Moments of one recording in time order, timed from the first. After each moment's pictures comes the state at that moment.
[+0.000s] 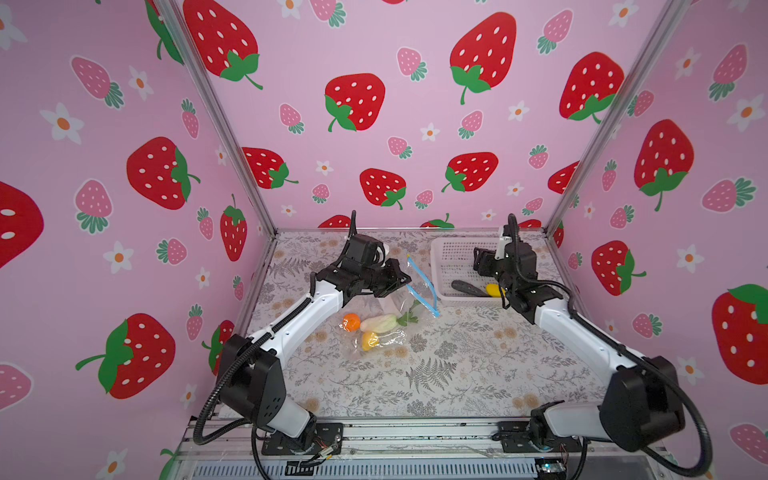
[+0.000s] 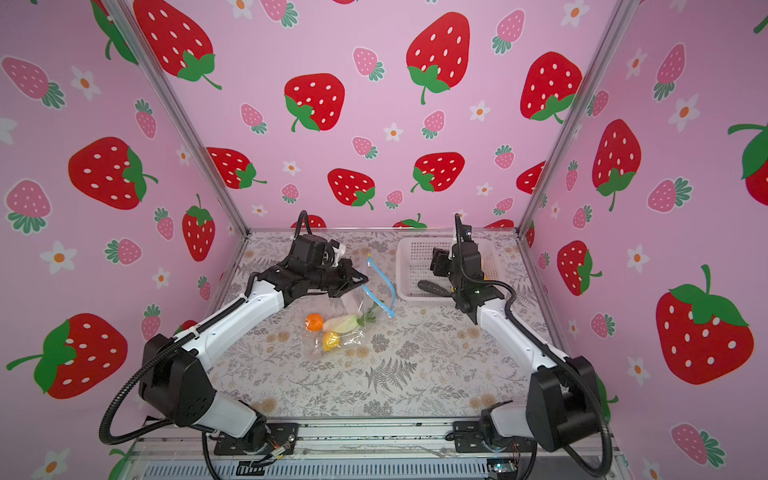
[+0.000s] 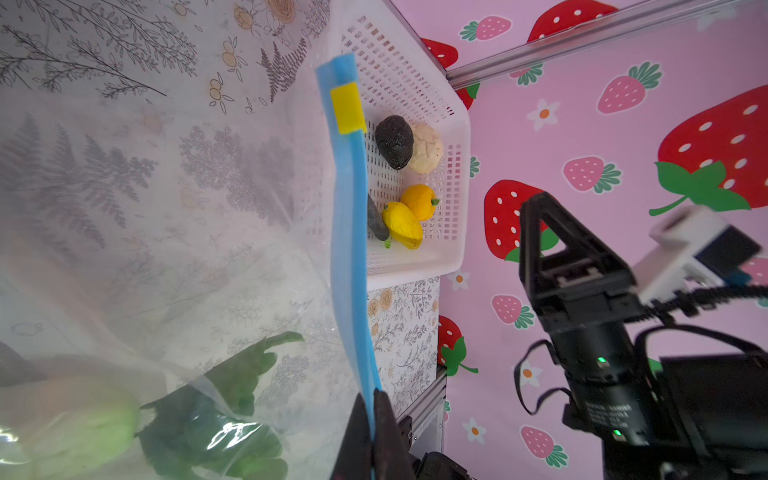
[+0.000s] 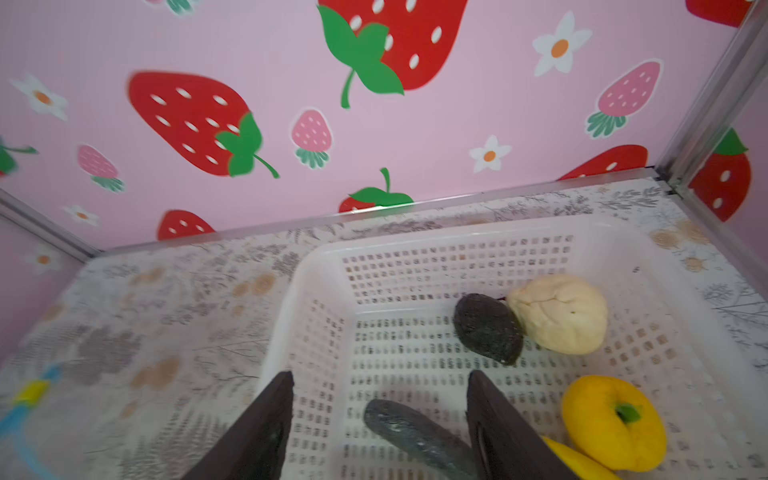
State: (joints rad) left arm -0.47 1.54 1.28 -0.42 0.52 -0.91; right arm 0.40 1.43 0.99 0.03 0.16 0.26
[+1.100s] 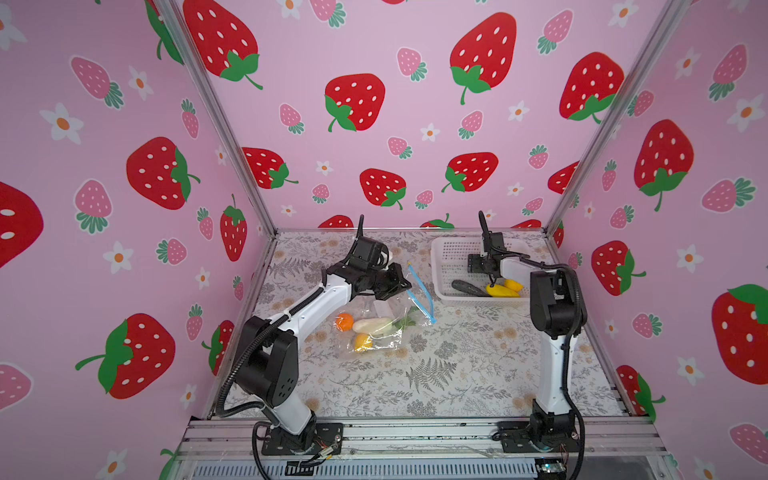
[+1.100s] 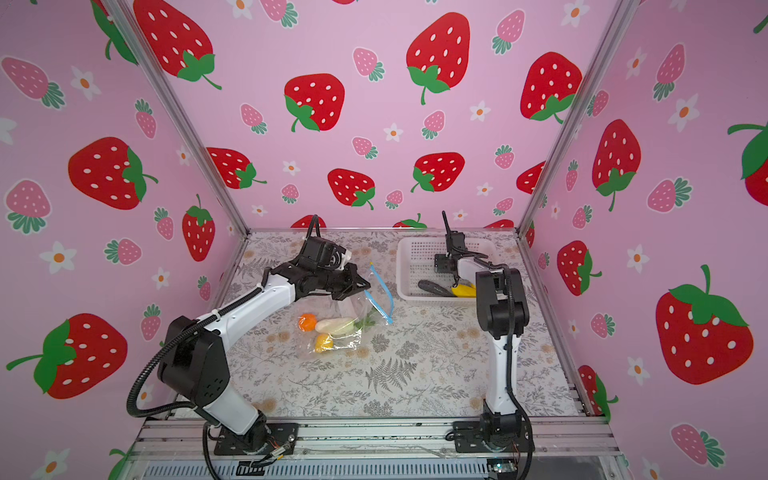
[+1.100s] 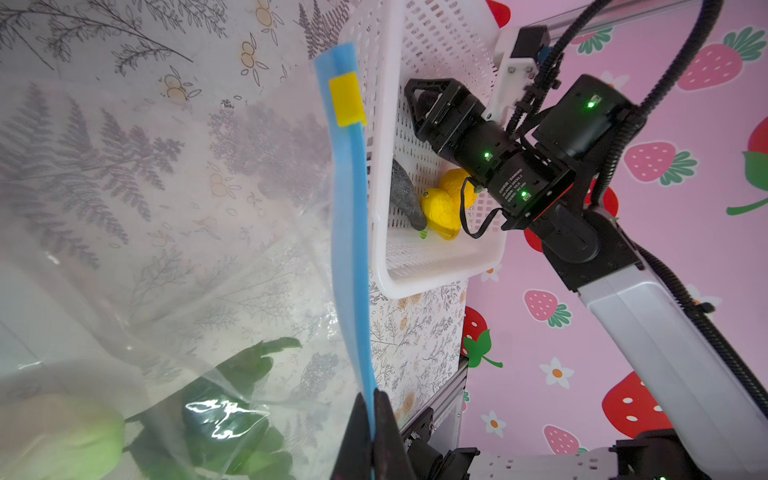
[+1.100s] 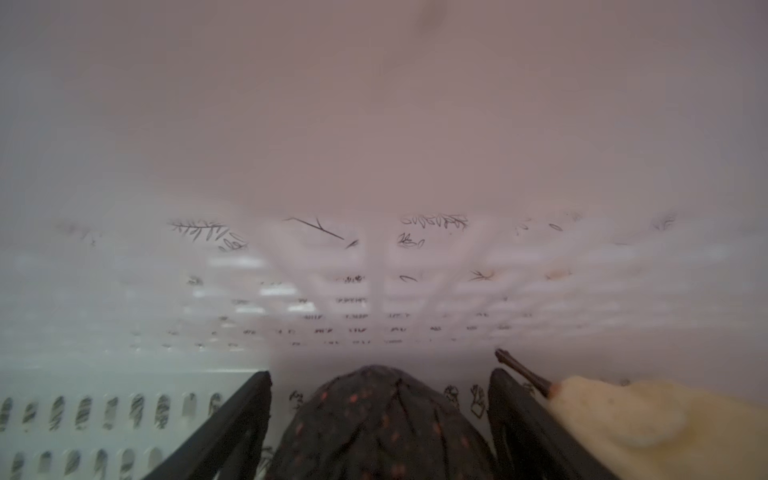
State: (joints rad) left arm -0.45 1.66 1.30 -0.45 0.56 -0.86; right arm 0.23 2.22 1.57 -0.20 0.12 0.11
